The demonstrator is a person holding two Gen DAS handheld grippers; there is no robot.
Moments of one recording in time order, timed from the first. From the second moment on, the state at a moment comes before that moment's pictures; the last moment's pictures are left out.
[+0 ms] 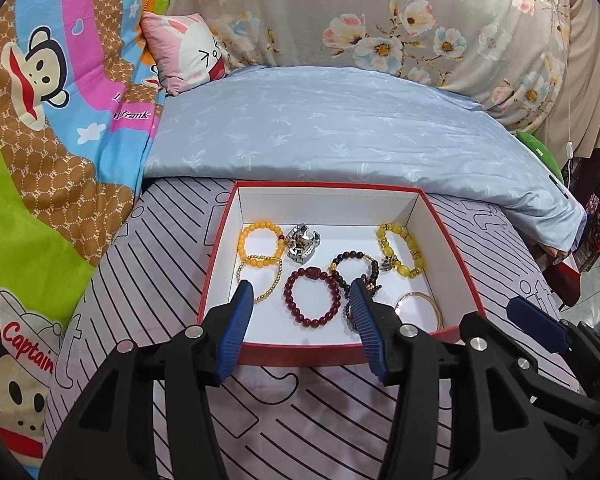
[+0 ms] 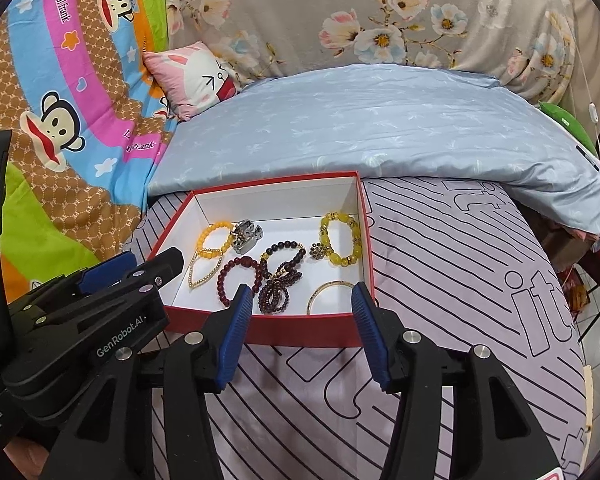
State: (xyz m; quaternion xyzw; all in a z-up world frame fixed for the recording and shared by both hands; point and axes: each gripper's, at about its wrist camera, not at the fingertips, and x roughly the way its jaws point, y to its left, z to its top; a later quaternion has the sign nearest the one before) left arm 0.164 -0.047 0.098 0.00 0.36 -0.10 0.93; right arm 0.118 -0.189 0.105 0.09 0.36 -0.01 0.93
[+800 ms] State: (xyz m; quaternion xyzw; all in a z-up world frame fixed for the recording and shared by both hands) left arm 0.146 -0.031 0.083 0.01 0.38 -0.05 0.93; right arm 0.099 -0.190 0.094 0.07 0.37 -0.03 0.92
